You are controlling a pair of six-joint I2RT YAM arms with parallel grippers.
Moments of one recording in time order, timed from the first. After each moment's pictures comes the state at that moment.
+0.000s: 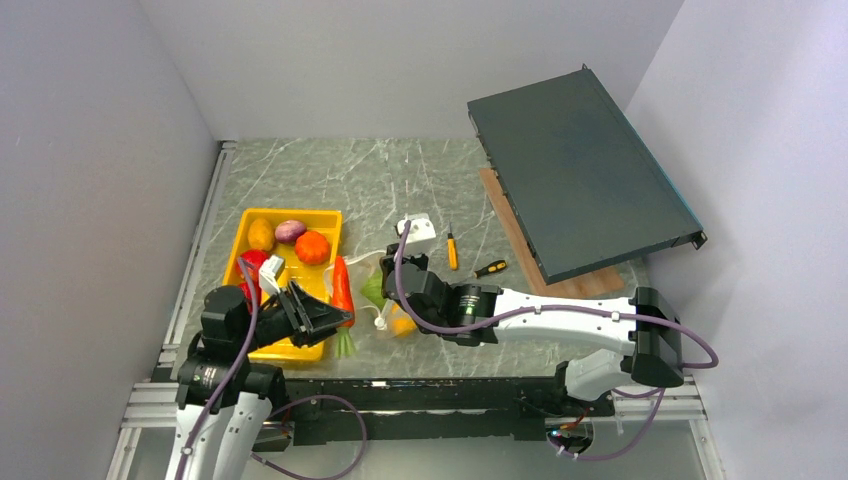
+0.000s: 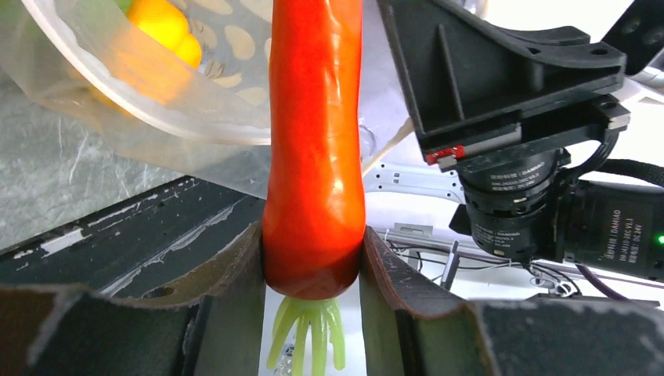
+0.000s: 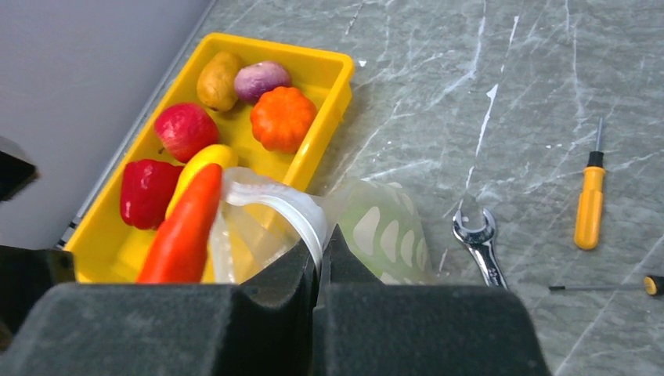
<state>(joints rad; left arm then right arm) -0.14 0.24 0.54 -0.68 0.84 -1.14 1.33 1.42 1.12 -0.09 0.81 0.60</state>
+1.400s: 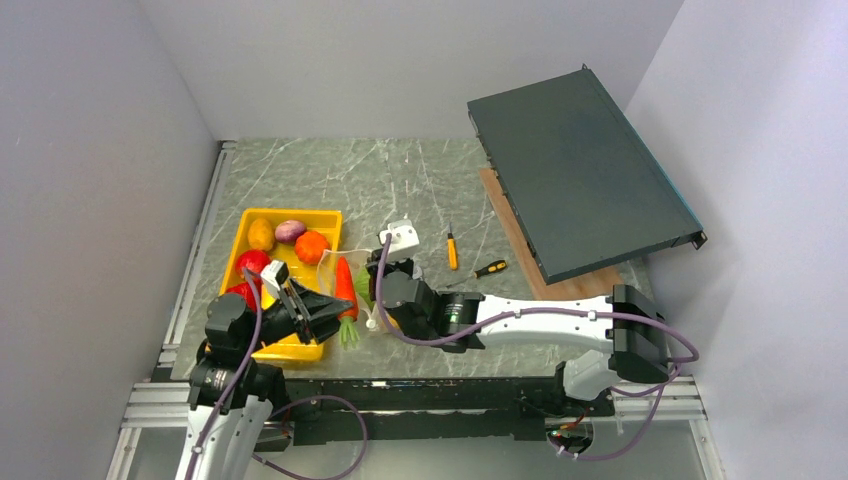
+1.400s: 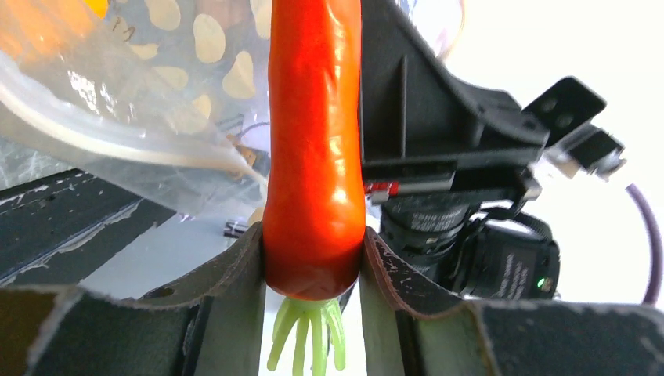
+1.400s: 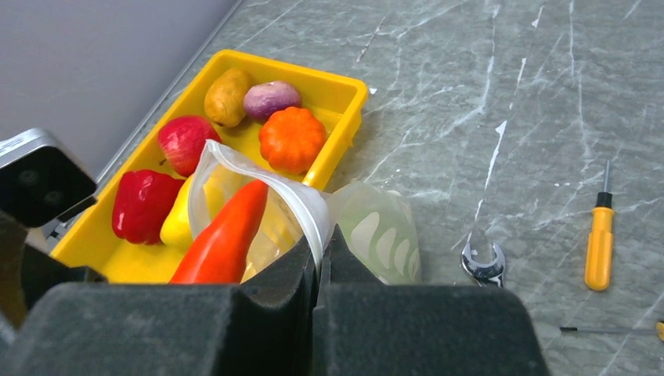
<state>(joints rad) -0.14 0.14 0.39 -0.43 0.88 -1.56 1.35 1.50 1.11 0.10 0.85 0.46</state>
